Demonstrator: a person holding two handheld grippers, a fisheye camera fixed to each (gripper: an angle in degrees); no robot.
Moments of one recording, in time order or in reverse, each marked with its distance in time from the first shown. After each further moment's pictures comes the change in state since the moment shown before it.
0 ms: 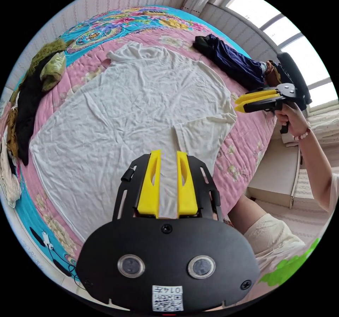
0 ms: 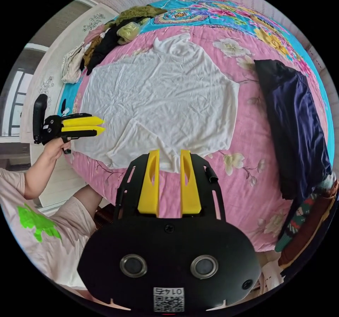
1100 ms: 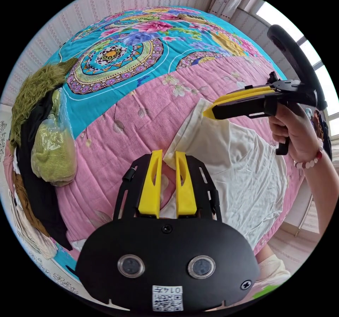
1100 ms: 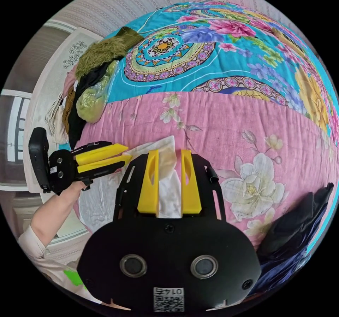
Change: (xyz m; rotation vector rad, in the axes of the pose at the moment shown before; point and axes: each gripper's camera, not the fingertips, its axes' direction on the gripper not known) left arm -0.130 -0.238 -0.032 -0.003 -0.117 -0.044; right arm 0.070 -0.305 -0.042 0.062 -0.082 0.038
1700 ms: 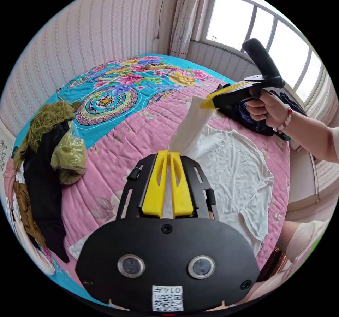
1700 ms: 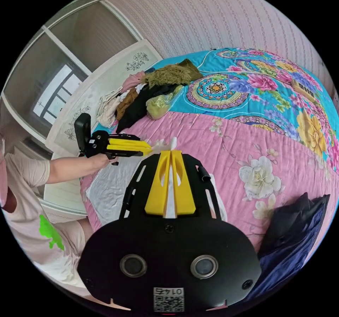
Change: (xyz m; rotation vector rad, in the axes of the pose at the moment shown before) left arm 0.013 0.117 -0.083 0.391 0.034 0.246; right arm -0.043 0.131 -0.077 0.293 -0.129 -0.333
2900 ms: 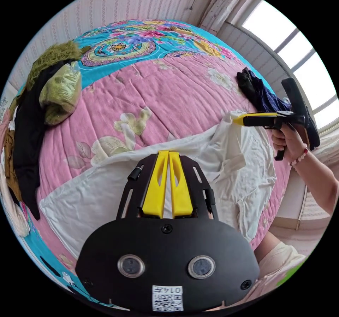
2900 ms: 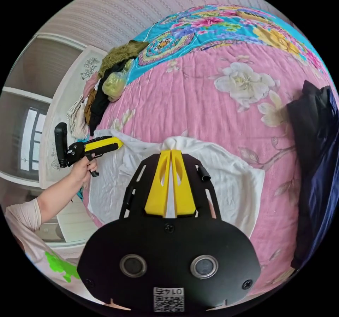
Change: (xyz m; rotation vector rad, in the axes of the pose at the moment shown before) left arm -0.038 0.028 0.037 -0.195 -0.007 -0.281; right arm 0.053 0.103 0.041 -0.044 0.078 0.433
